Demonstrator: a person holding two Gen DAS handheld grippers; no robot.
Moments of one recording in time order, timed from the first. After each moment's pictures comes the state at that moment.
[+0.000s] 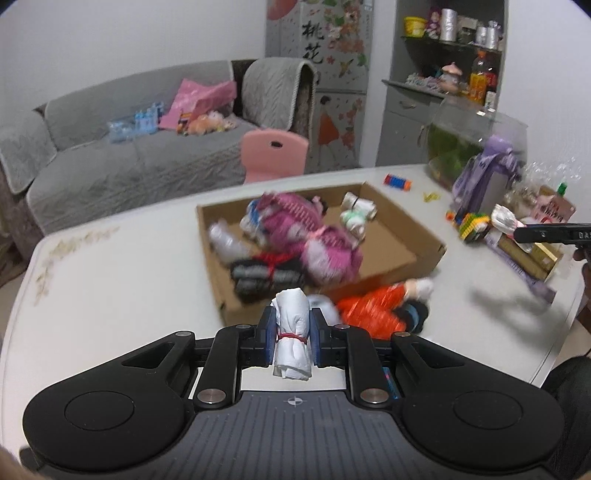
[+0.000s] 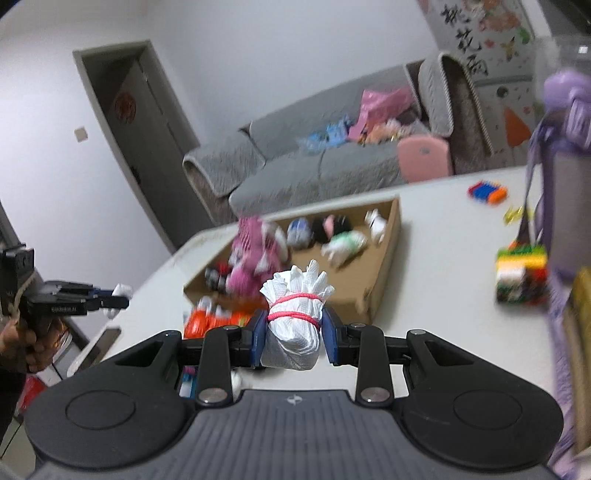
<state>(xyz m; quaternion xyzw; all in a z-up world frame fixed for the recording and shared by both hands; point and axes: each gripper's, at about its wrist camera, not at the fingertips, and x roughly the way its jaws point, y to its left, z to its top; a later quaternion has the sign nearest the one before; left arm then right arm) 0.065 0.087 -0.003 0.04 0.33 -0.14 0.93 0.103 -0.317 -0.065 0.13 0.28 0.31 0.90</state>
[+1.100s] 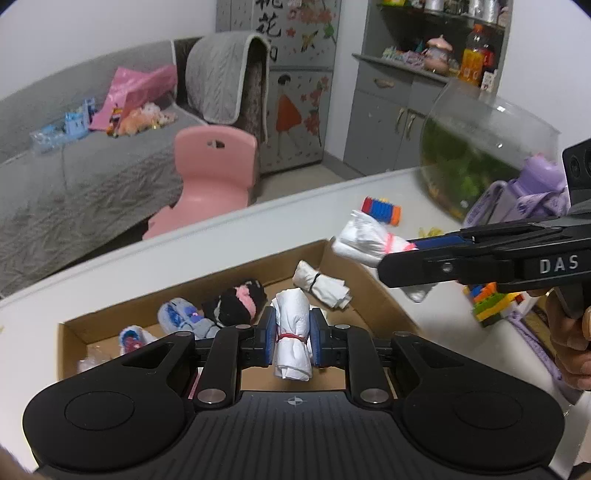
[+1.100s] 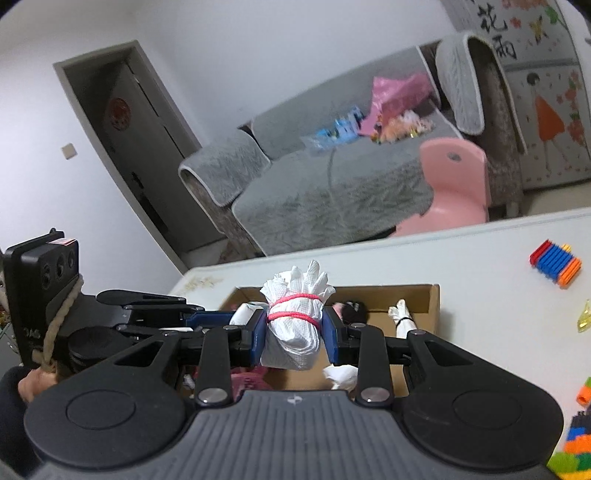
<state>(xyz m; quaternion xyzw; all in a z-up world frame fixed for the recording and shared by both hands) 0.285 -0.031 -0.032 0.05 0.38 -0.19 0.90 0.270 -0.255 -0.061 0.15 0.33 0.33 0.87</state>
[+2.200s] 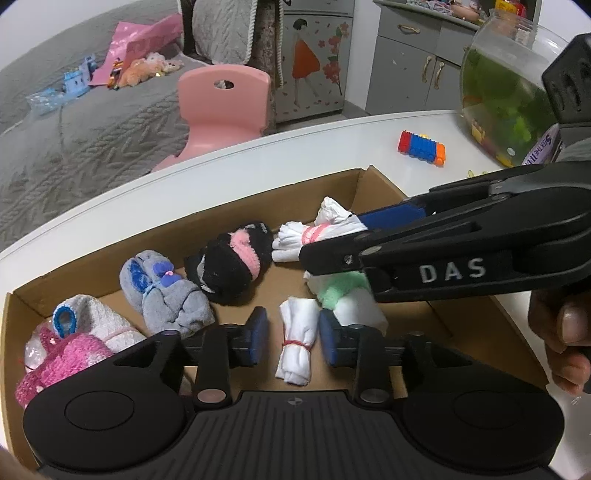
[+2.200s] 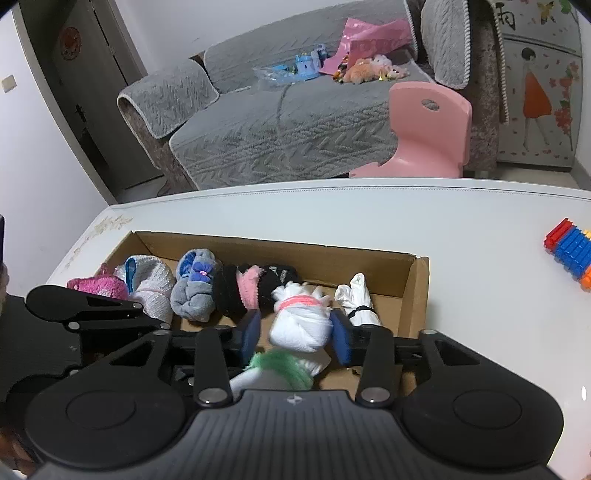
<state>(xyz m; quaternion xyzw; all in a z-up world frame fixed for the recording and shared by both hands) 0.327 -0.054 -0.100 0.07 0.44 -0.16 0.88 0.312 -0.210 -0.107 0.05 0.41 0.27 0.87</state>
